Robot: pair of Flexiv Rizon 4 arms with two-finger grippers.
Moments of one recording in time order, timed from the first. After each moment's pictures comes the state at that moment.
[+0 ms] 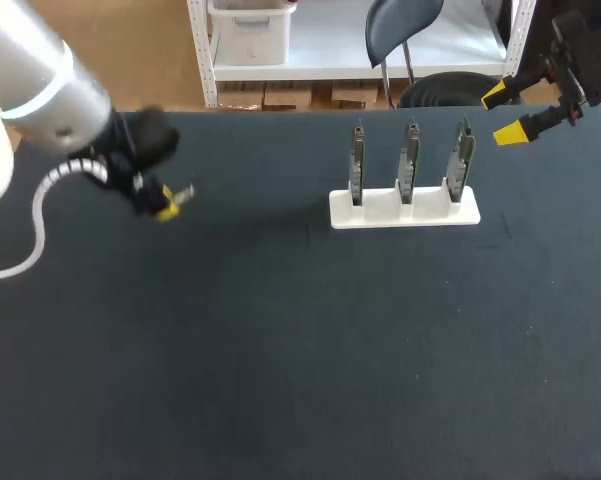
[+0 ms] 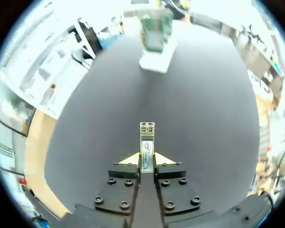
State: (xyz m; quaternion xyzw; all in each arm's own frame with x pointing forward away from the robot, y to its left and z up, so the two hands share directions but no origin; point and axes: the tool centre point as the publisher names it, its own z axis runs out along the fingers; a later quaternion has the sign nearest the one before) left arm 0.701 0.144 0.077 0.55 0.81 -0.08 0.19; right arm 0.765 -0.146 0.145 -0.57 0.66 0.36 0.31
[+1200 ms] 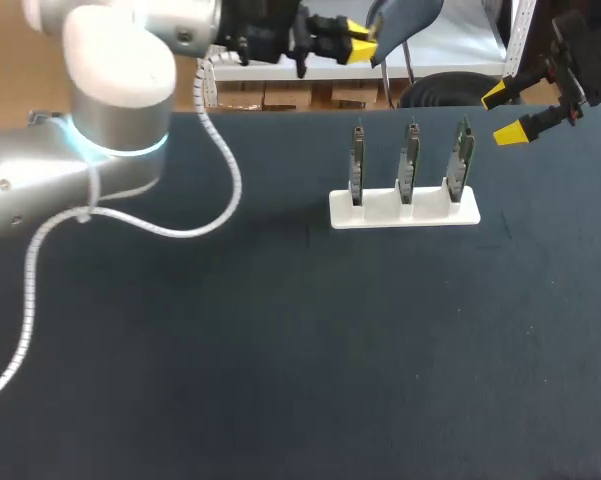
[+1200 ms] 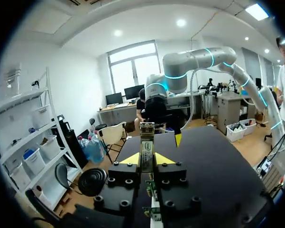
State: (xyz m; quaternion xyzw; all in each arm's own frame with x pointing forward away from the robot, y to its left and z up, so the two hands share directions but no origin) left arm 0.787 -0.136 0.254 0.58 0.55 -0.36 0.48; right arm 0.765 -0.146 0.145 -0.57 0.66 0.36 0.31
